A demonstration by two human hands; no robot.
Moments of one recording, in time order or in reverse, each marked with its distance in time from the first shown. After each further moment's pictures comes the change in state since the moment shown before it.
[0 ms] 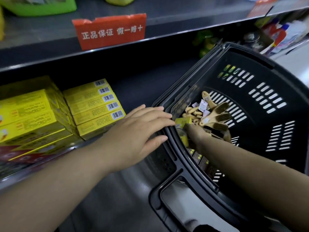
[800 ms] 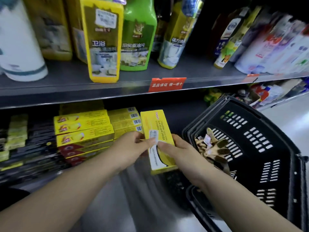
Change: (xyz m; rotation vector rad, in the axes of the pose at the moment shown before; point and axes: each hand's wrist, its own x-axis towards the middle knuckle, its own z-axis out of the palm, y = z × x) left_hand -0.090 -0.015 -0.052 -1.000 0.223 -0.666; right_hand -0.186 -0.047 0.101 -0.191 -0.323 -0.437
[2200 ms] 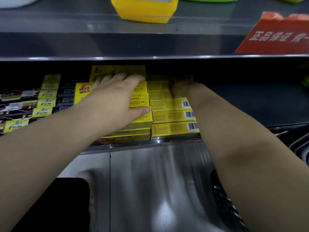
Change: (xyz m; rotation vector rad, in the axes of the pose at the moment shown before) left_hand 0.065 -0.033 -0.112 1.154 0.438 0.039; right_hand 0.353 0.014 0.078 -1.302 -0.125 -0.139
